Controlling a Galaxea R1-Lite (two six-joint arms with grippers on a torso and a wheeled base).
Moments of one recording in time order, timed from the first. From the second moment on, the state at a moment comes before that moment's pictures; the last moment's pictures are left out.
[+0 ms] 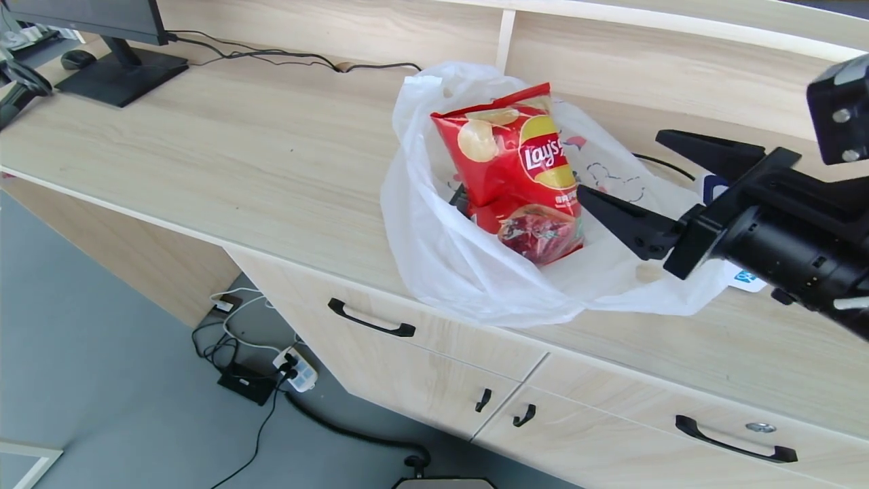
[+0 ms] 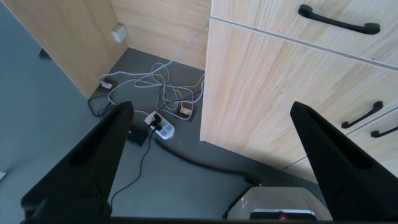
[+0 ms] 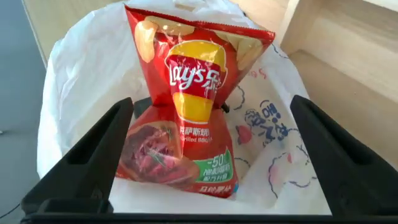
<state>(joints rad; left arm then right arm) 0.00 0.00 0.00 -0.02 0.00 0.04 0.57 1.38 -0.69 -0.89 0.04 -0.31</state>
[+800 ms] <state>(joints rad) 0.00 0.00 0.00 -0.02 0.00 0.03 0.42 0.36 -0.06 -0.05 0.03 -0.17</state>
